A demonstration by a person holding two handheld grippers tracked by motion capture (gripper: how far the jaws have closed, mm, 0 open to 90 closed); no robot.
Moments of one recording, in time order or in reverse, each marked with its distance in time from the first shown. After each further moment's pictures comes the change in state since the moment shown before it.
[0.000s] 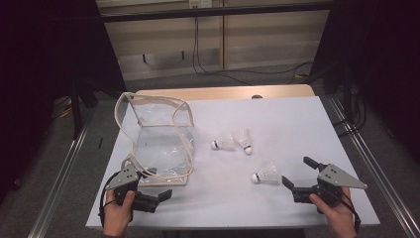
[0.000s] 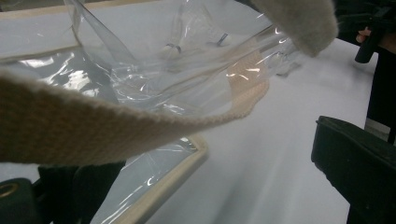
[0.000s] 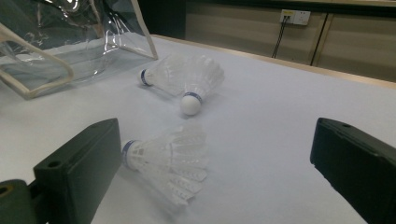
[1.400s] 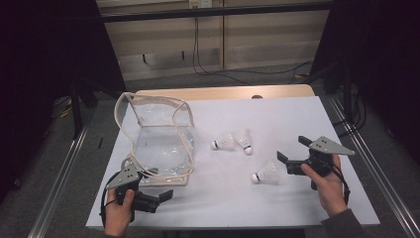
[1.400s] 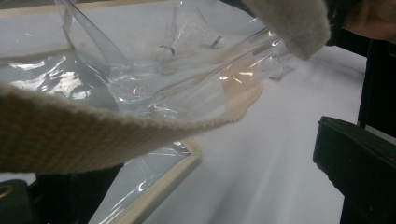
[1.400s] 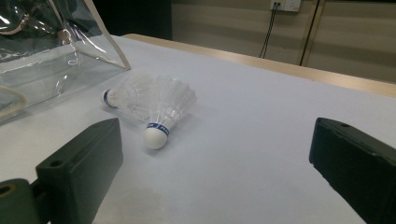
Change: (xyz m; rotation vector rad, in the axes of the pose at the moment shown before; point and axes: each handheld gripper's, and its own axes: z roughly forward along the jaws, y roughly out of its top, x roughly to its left) left arm 0.000 -0.001 0.002 -0.017 -0.027 -0.014; right arm -0.031 0.034 0.049 0.056 -0.026 0.047
